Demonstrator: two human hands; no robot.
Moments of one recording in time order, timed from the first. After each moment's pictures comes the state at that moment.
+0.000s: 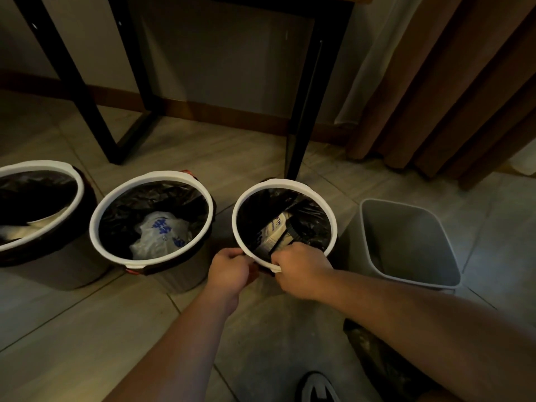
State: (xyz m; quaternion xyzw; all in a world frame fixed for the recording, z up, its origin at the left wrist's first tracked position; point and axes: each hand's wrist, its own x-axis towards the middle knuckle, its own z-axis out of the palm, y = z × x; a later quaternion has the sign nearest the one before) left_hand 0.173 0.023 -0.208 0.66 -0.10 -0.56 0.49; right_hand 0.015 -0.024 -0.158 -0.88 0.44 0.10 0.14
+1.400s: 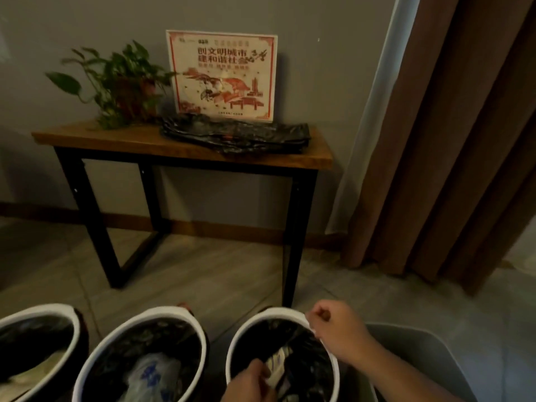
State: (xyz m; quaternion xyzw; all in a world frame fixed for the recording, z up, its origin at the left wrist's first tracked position) left_hand 0.163 -0.022 -0.131 0.74 -0.50 -0.36 0.27; right_hand -0.032 -0.134 -0.051 -0.70 0.61 -0.17 0.33
